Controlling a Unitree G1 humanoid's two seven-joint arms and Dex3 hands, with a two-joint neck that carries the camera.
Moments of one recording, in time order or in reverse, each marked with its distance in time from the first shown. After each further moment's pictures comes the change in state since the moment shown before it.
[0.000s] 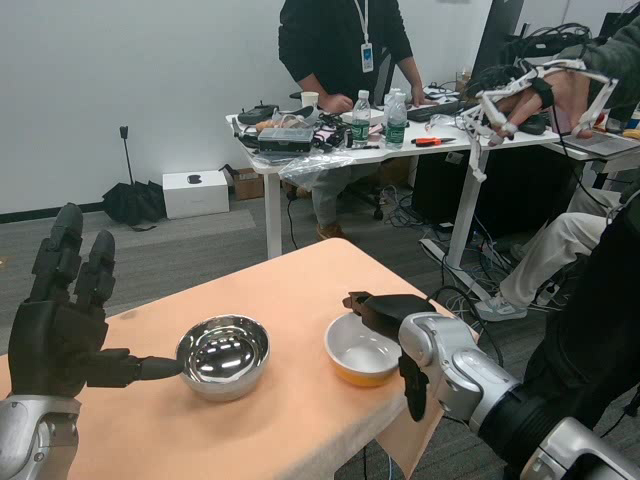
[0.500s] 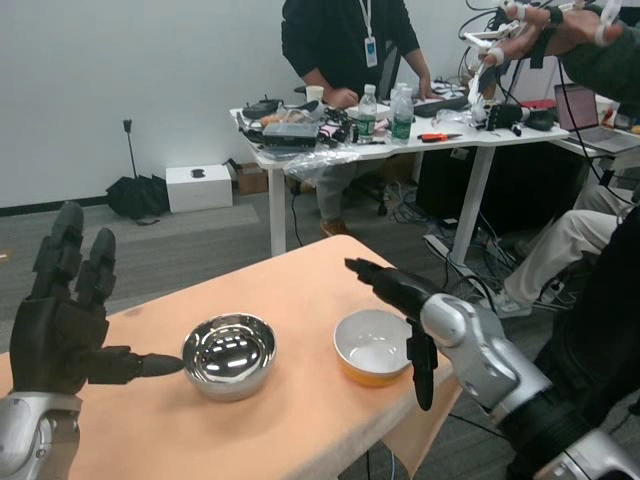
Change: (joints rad) left arm -0.001 0.001 0.000 0.002 0.000 0.003 0.000; right arm 0.085 0.027 -0.260 -0.100 0.299 -0.134 -0.053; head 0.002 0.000
